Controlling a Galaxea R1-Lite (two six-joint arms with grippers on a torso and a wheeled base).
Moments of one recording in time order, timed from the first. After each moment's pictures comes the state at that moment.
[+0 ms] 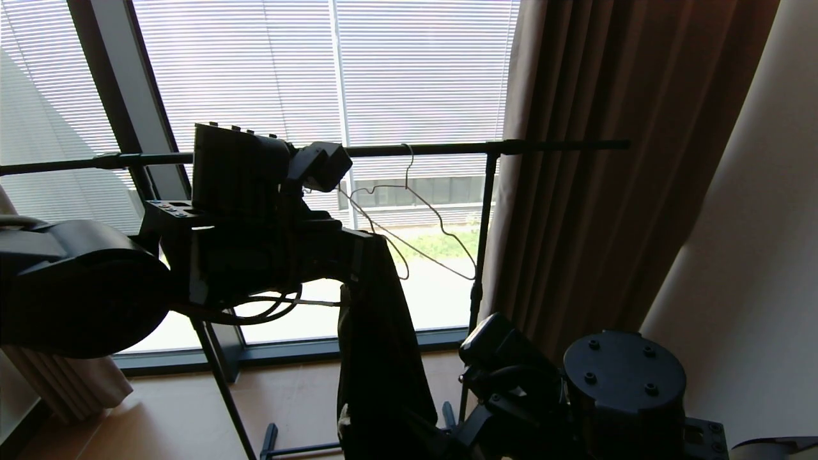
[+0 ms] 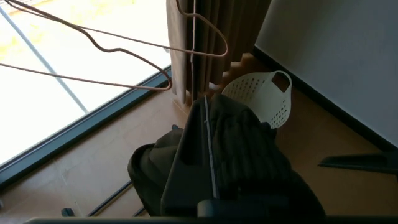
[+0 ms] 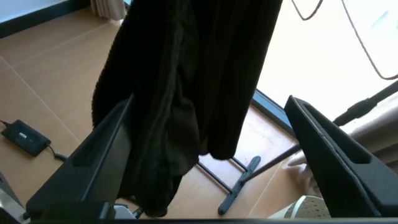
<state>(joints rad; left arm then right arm) -0.58 1.71 -1.09 -0.24 -0.06 -0.03 0.98 1.78 -0.56 -0.82 -0.22 -0.01</state>
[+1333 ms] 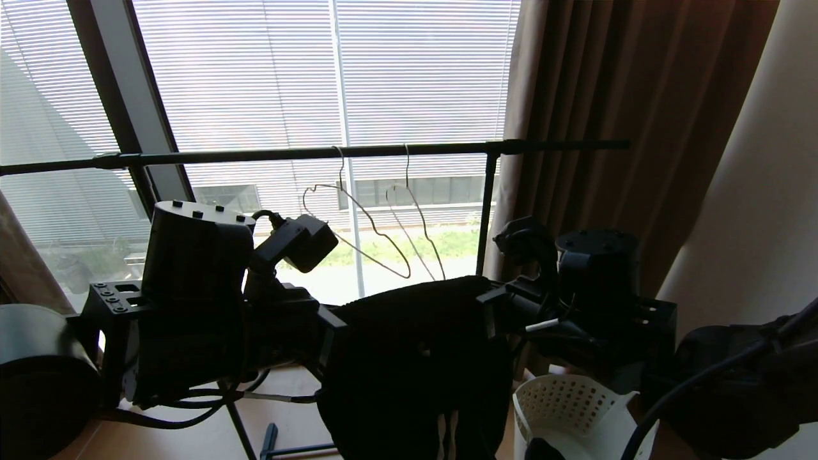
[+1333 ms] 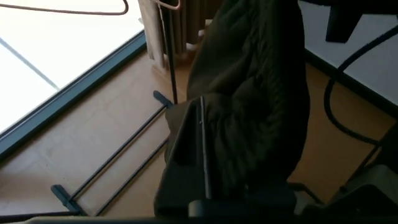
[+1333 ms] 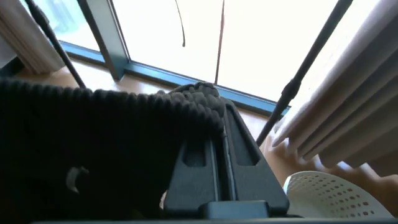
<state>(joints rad) -0.60 1.58 -0.78 -0.29 -0.16 0.02 0.69 1.85 -0.81 -0.68 -0.25 0.14</state>
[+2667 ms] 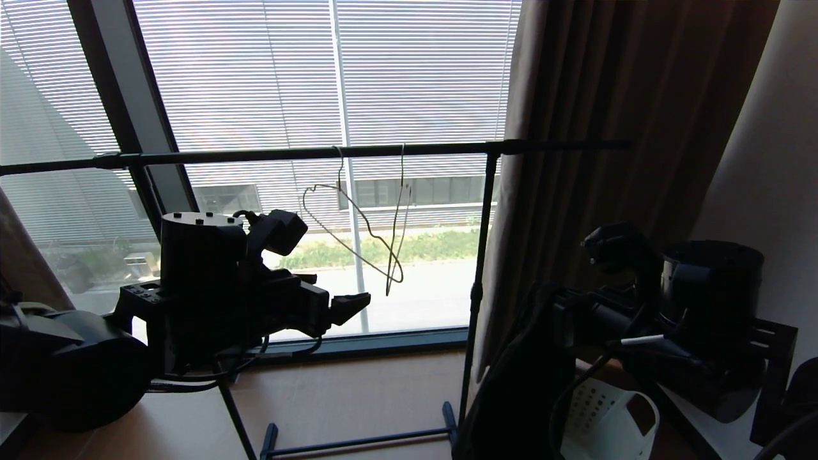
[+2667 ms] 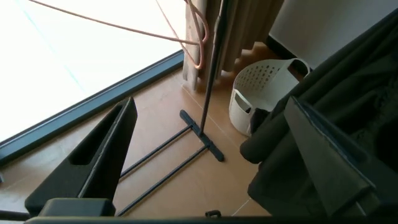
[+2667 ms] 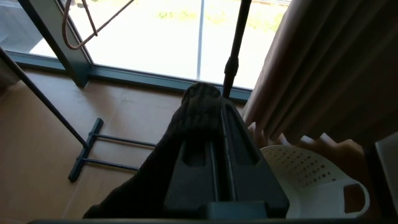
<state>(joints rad) -0.43 1.72 -0.73 -0.58 -0.16 -0.01 0.57 1.65 -0.57 -0.72 -0.29 0.13</state>
